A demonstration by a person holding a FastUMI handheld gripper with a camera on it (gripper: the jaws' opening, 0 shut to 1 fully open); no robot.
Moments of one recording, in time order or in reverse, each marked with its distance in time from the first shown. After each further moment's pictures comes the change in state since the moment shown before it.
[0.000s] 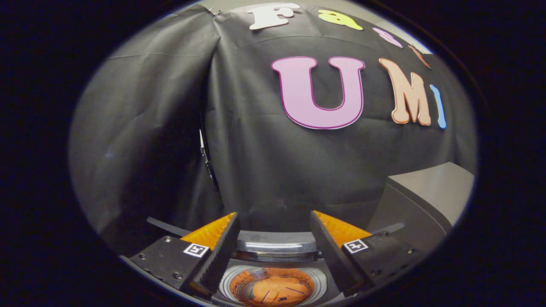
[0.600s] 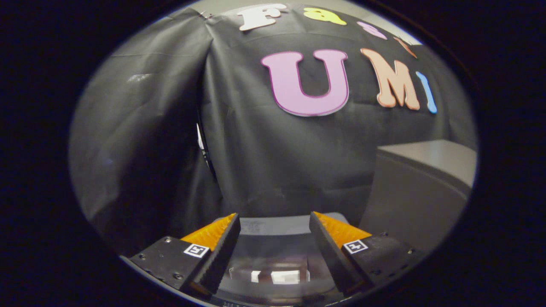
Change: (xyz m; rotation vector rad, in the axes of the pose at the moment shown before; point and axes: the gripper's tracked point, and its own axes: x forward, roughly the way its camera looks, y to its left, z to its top) arm -0.004 0.006 -0.017 0.093 0.019 -0.020
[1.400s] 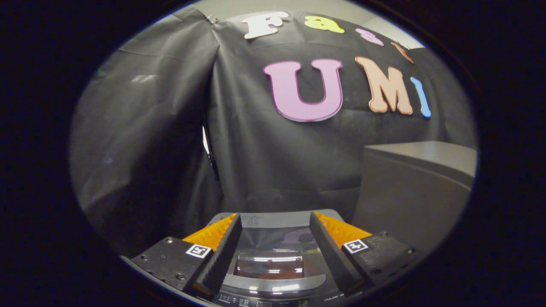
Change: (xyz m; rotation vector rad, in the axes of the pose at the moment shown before) arm -0.022 -0.002 0.021 -0.091 -0.160 -0.026
